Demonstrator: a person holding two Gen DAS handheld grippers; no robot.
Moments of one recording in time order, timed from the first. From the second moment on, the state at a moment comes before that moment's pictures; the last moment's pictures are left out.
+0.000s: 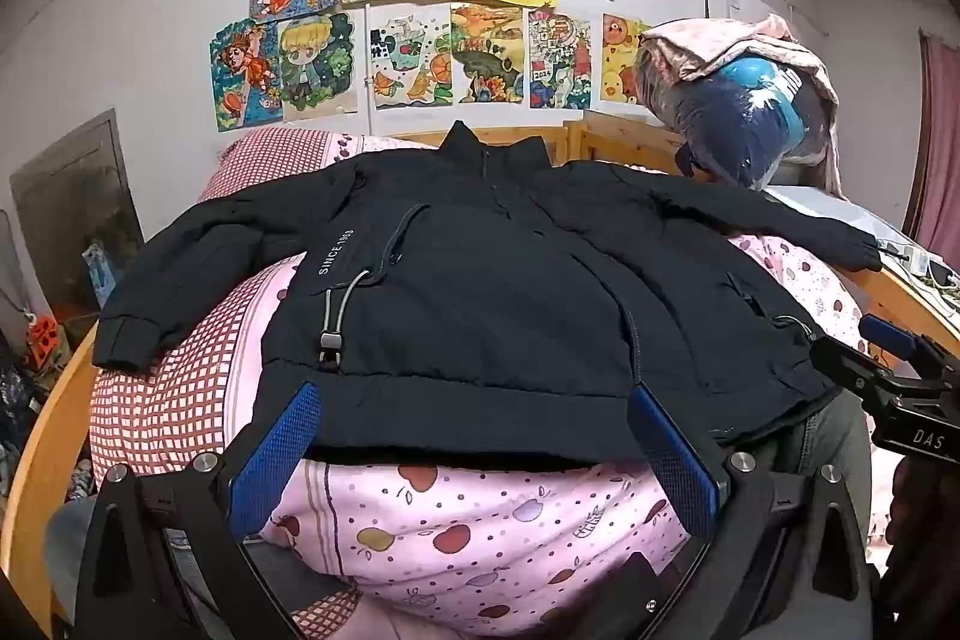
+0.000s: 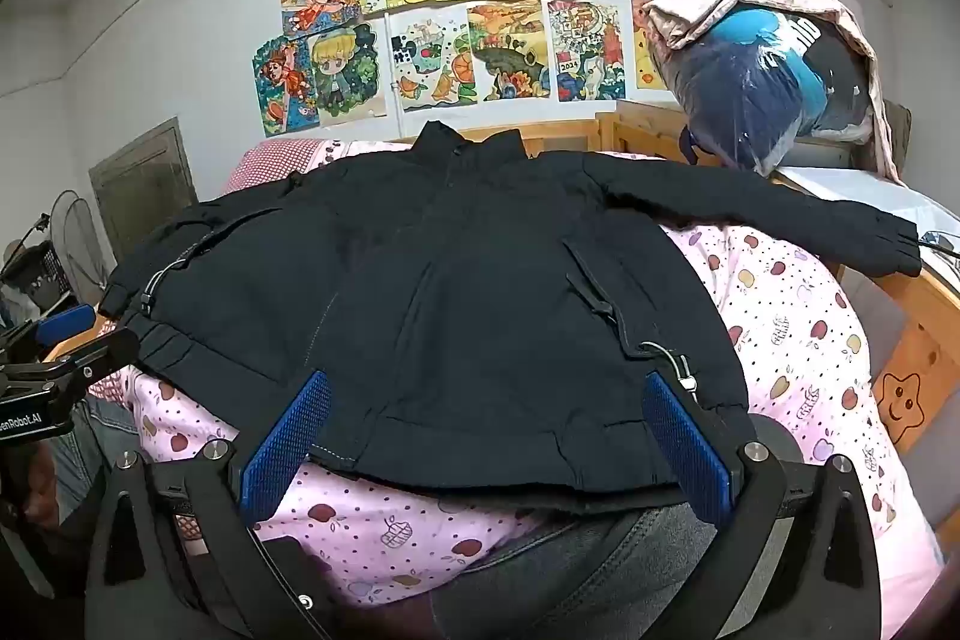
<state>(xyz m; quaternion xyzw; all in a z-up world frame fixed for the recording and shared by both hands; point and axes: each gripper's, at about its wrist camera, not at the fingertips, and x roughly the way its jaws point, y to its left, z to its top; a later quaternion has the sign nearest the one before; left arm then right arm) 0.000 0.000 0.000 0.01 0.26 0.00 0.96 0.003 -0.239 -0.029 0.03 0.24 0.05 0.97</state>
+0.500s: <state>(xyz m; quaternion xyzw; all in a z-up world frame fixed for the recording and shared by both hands) 0.000 0.000 0.000 0.01 0.26 0.00 0.96 0.003 -0.241 -0.029 0.03 0.24 0.05 0.97</state>
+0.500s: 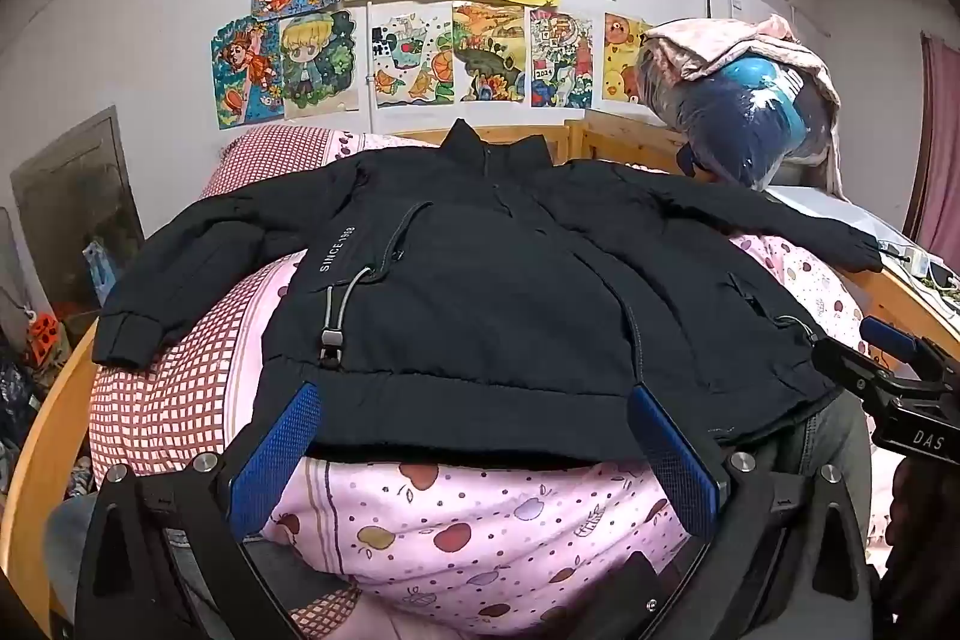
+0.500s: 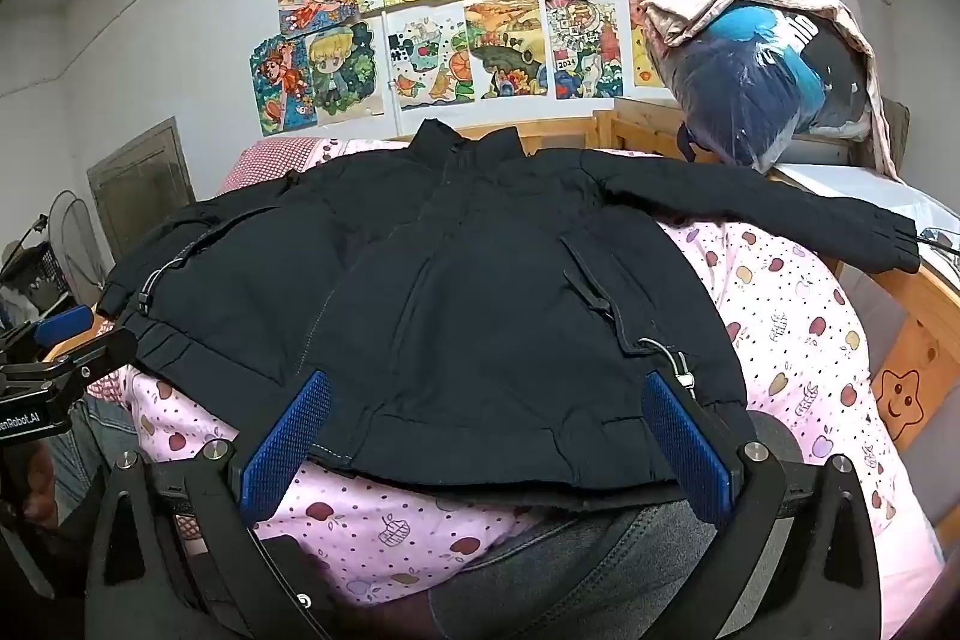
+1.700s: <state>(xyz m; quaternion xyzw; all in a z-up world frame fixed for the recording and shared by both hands) 0.000 0.000 0.000 0.01 0.27 0.00 0.96 0.004 -0.244 -0.029 0.03 0.24 0.05 0.97</state>
